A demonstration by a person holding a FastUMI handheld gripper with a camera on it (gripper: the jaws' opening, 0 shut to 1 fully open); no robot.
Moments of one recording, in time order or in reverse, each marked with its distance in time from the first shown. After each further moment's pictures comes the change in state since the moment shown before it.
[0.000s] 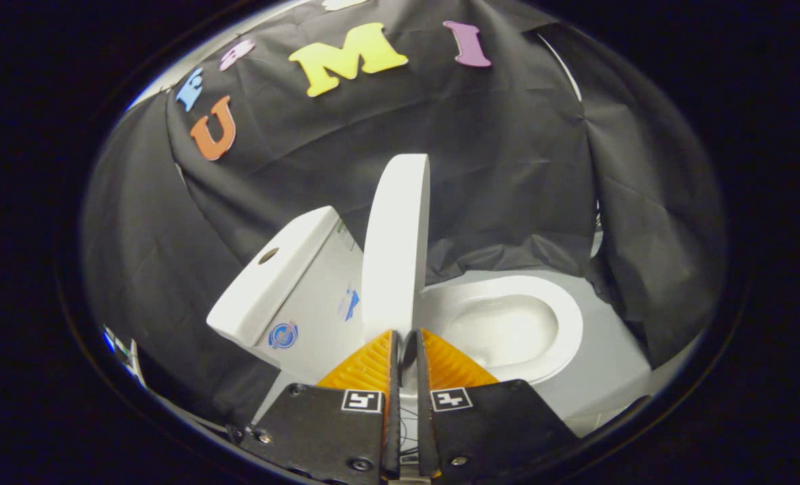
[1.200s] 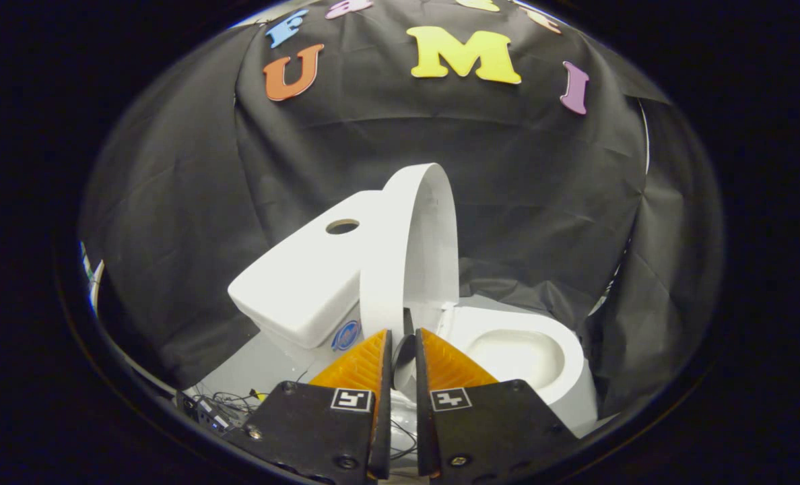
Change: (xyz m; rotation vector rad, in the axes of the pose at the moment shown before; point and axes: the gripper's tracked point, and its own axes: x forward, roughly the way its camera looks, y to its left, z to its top) arm 0.030 0.126 -0.017 -0.326 0.011 -0.016
